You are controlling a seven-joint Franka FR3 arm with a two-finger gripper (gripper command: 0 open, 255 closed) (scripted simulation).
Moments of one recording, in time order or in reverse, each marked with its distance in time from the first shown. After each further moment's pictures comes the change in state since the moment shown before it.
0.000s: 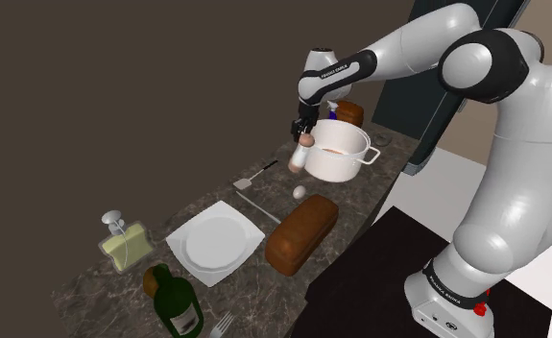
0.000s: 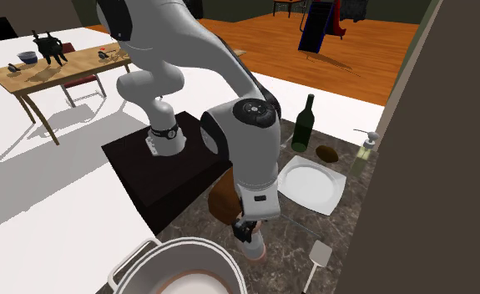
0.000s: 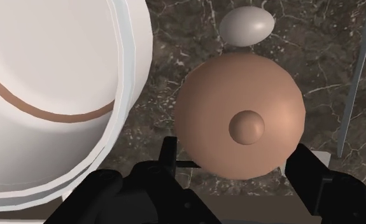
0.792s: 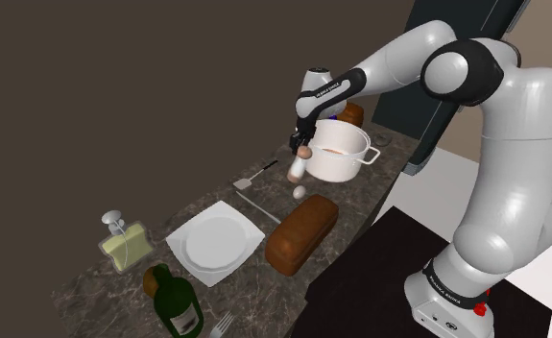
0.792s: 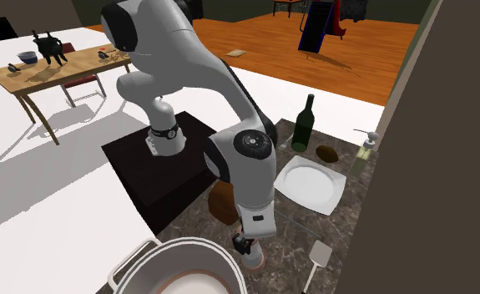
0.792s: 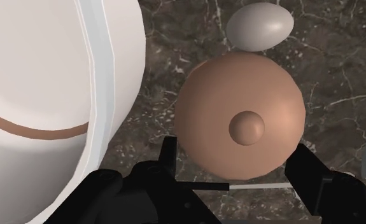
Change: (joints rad) arm 0.004 0.096 -0.007 -0.028 -0.012 0.124 0.004
